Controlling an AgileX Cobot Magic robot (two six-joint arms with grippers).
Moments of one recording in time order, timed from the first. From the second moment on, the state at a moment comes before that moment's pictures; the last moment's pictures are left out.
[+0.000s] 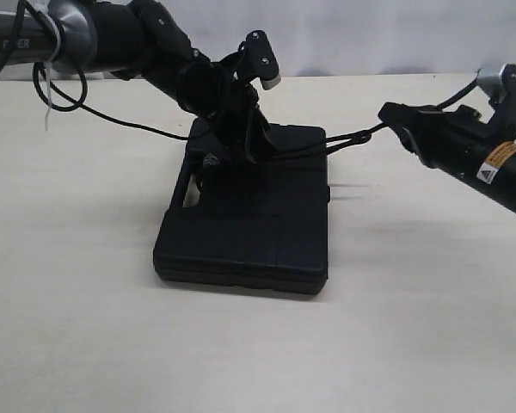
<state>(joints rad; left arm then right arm) -0.45 2.21 -1.68 -0.73 0.70 1.42 -0.02 1.79 -0.63 -0.60 -0.97 0.97</state>
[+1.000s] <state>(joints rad) -0.47 2.21 -1.68 -0.86 0.79 1.62 -0.02 1.56 -0.58 -0.46 -0.77 0.73</state>
